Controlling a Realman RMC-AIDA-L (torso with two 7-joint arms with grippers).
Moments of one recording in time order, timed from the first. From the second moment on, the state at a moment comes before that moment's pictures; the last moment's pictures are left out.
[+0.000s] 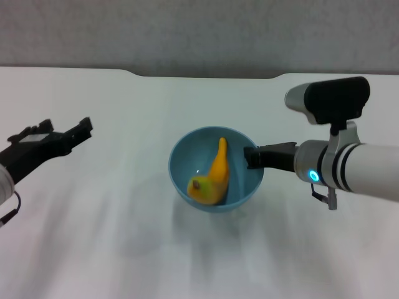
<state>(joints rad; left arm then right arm) -0.02 -2.04 -1.53 -1.29 1.39 -0.36 1.26 0.57 2.00 1.19 1.00 -2.35 0.39 -0.04</state>
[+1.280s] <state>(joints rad) -0.03 -2.04 -1.54 -1.25 1.38 -0.36 1.26 0.78 2.01 1.31 0.65 -2.01 0.56 -0.38</state>
